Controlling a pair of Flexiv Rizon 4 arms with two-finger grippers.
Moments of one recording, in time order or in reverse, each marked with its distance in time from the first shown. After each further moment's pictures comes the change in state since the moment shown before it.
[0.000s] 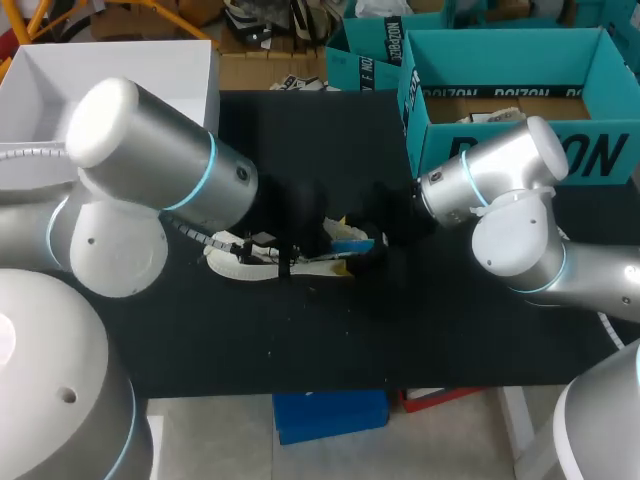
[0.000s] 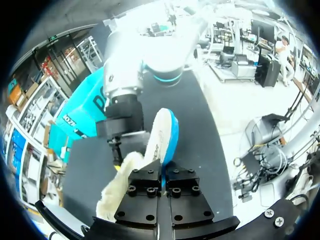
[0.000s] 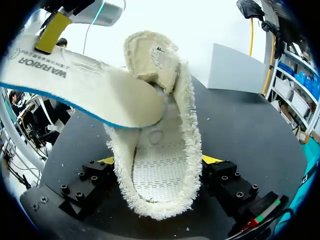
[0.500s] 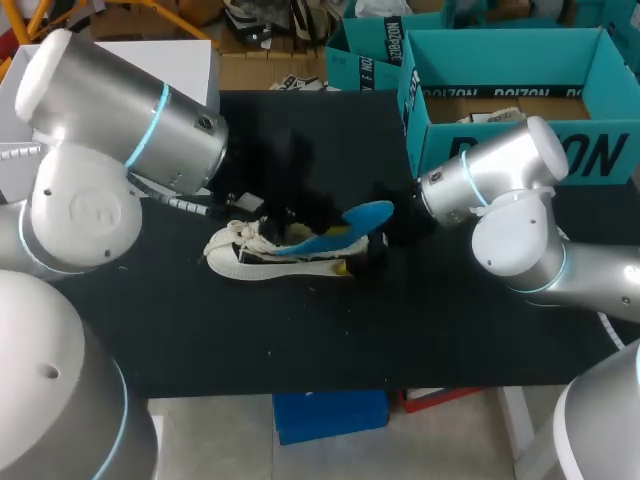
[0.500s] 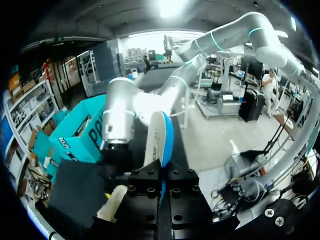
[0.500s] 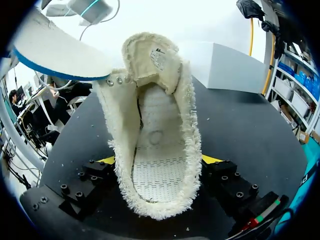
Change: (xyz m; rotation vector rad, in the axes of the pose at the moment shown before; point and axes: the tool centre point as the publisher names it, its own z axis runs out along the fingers) left arm 0.014 -0.079 -0.067 0.276 0.151 -0.100; right arm 0.000 0.000 0.000 0.000 0.000 0.000
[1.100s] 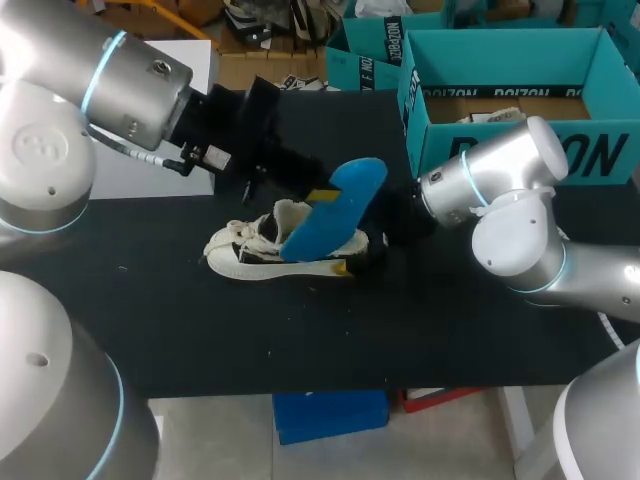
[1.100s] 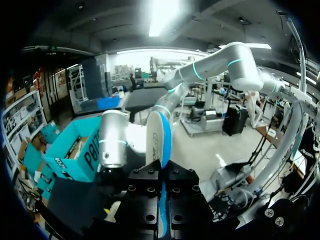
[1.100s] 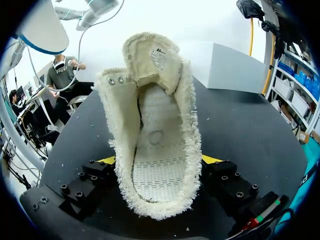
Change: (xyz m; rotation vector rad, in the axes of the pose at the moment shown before) left arm 0.009 -0.046 -0.052 0.142 0.127 0.022; right arm 0.000 0.000 0.000 0.000 0.000 0.000
